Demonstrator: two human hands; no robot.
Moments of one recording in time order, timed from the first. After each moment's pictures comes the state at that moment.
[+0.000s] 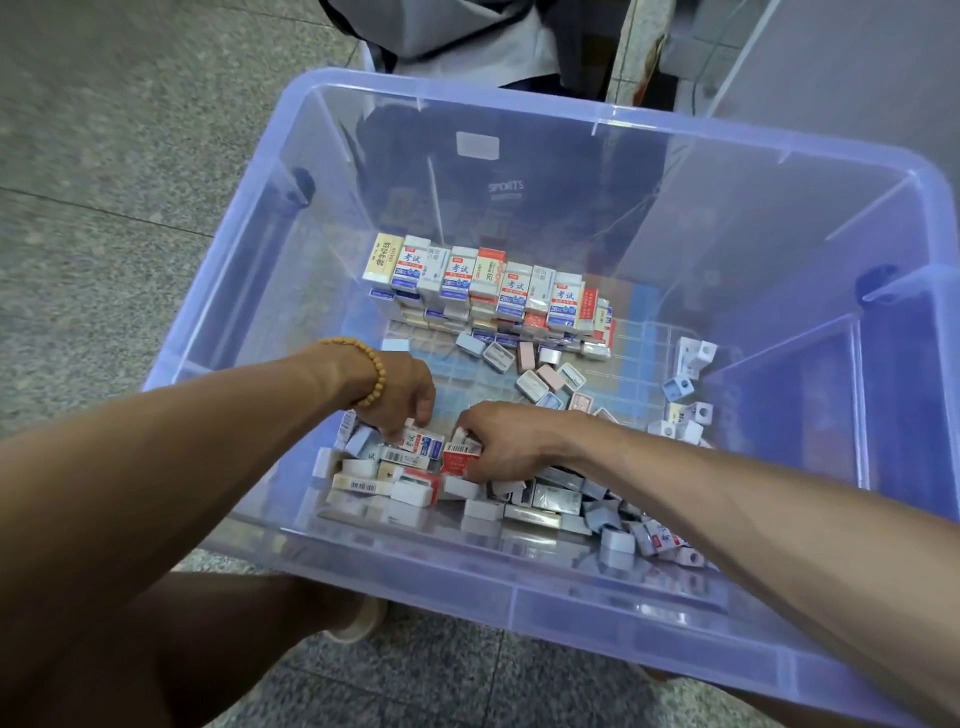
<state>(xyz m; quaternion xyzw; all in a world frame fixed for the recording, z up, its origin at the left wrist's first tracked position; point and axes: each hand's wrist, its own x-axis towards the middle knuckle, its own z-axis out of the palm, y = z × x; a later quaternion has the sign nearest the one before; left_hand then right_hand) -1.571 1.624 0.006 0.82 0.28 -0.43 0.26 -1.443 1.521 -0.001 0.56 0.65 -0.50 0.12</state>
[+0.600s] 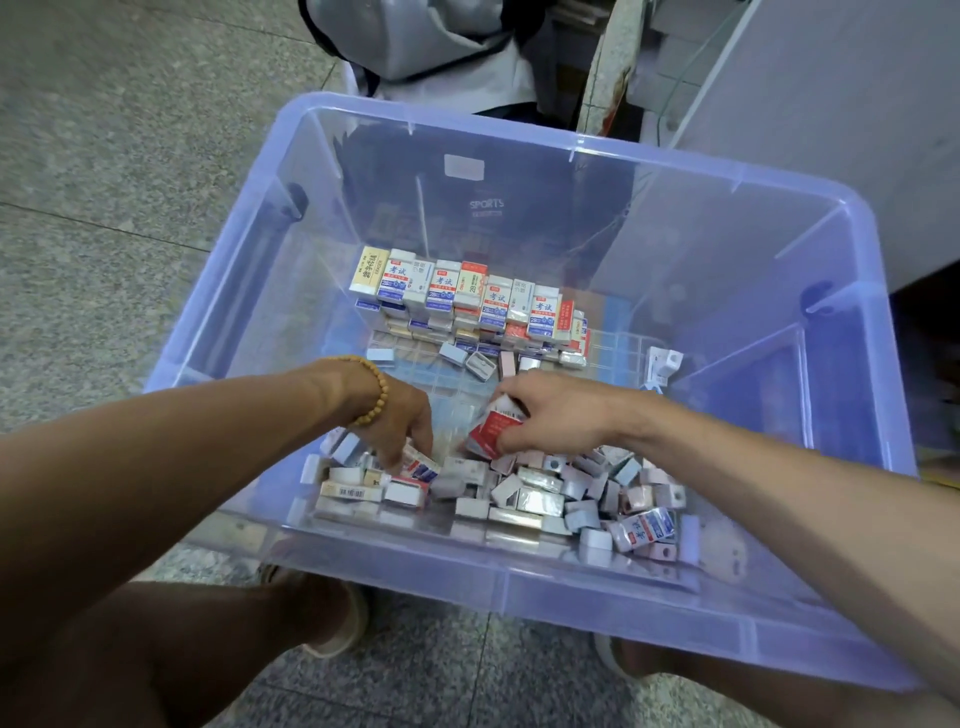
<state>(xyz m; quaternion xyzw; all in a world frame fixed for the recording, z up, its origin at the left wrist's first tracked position) -1.568 1.616 0.002 0.80 0.22 -0.47 0.31 -1.398 1.509 0.049 0.62 0.58 -0.52 0.01</state>
